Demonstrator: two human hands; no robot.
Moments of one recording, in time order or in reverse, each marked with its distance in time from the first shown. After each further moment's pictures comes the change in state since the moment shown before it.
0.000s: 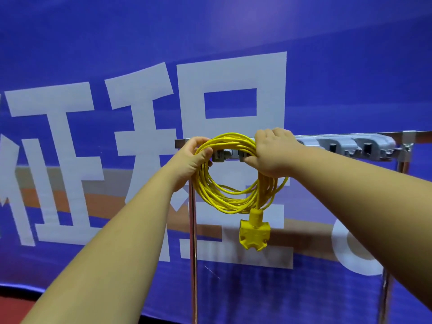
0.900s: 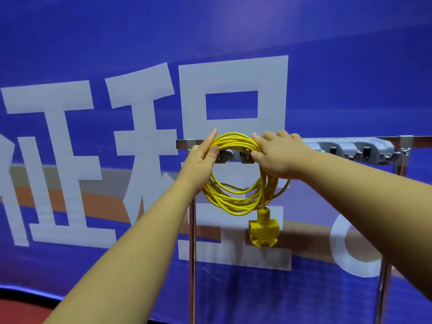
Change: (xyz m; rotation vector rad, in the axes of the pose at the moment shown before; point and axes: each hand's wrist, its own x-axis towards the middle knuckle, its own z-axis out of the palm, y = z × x) left_hand -0.001 -0.004 0.033 0.242 0.200 0.124; right_hand -0.005 0.007 -0.007 0.027 -0.083 -0.003
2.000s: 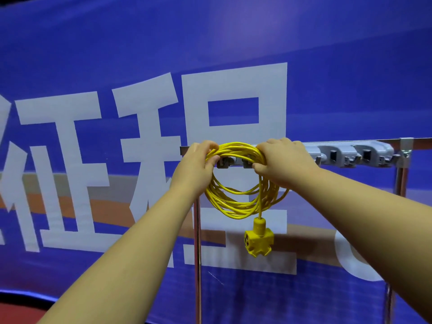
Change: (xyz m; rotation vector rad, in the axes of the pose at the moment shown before) left_hand -0.012 0.026 -0.023 0.352 0.107 0.120; right_hand -0.016 -0.012 0.001 0.059 0.218 0.031
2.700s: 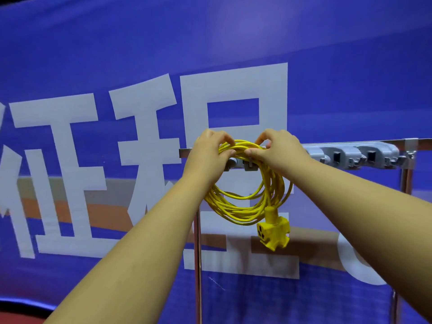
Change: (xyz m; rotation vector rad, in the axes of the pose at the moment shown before) left_hand 0.030 0.029 0.004 -0.034 0.024 0.085; right_hand 0.032 0.002 0.008 0.456 0.036 0.244
